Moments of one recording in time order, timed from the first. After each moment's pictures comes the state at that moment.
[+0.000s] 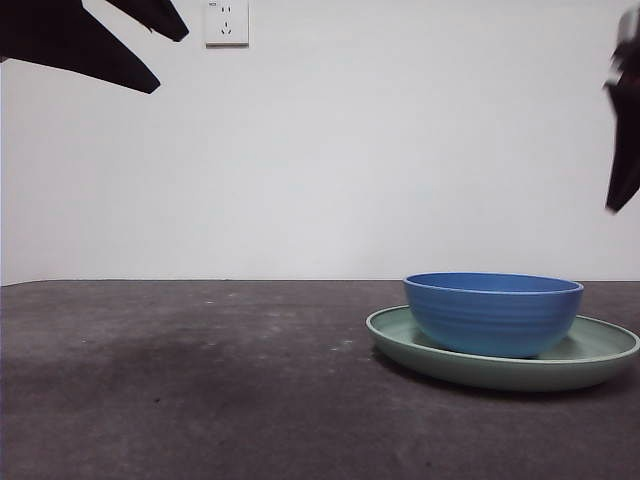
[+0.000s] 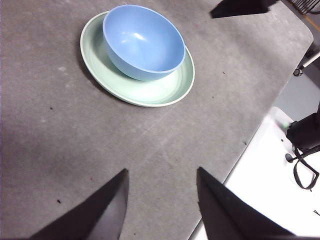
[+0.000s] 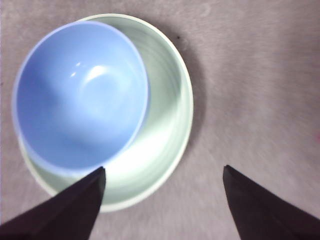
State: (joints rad) left arm -0.57 0.94 0.86 -0.61 0.48 -0.07; right arm 0.02 1.23 0.91 -0.74 -0.33 0.05
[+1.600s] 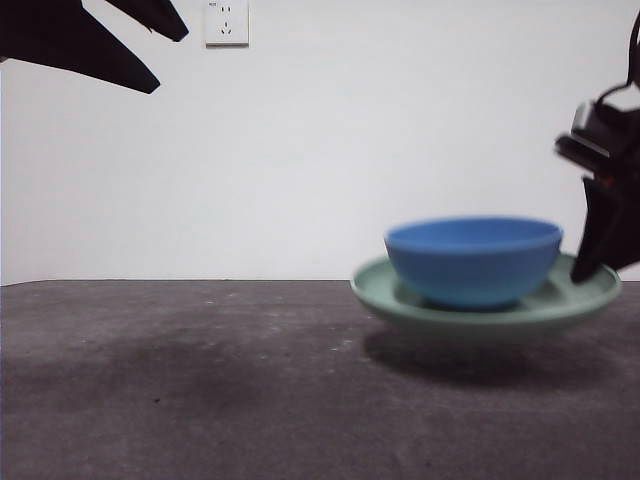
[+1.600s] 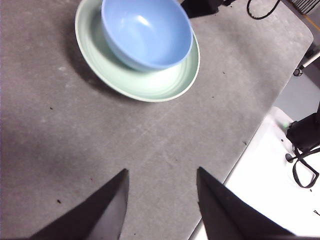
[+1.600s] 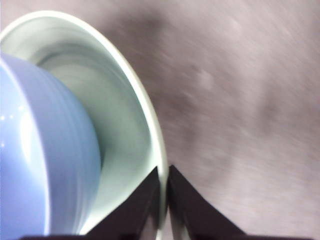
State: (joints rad) left arm -0.57 0.94 0.86 -0.61 0.48 -0.07; right arm 0.01 1.47 0.91 -0.47 -0.49 0.13
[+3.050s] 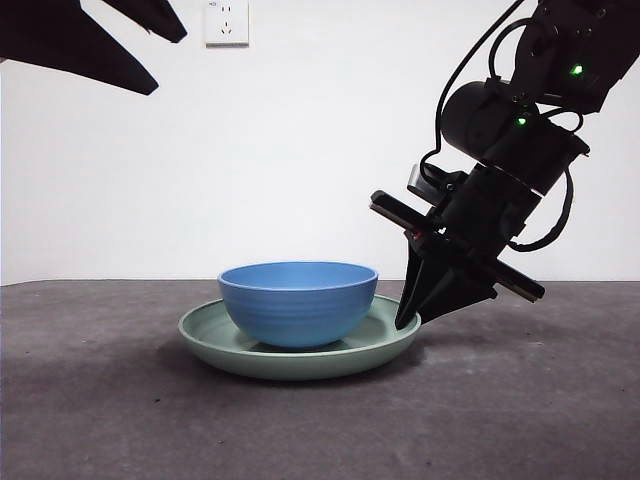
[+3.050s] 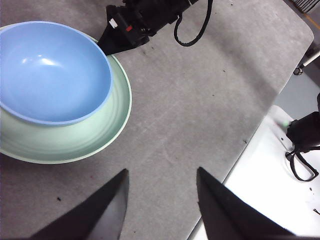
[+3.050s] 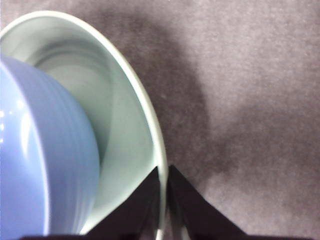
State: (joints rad) left arm -0.57 0.94 0.86 -0.62 0.48 -0.07; right arm 0.38 1.83 1.10 -0.27 -0.41 0.42
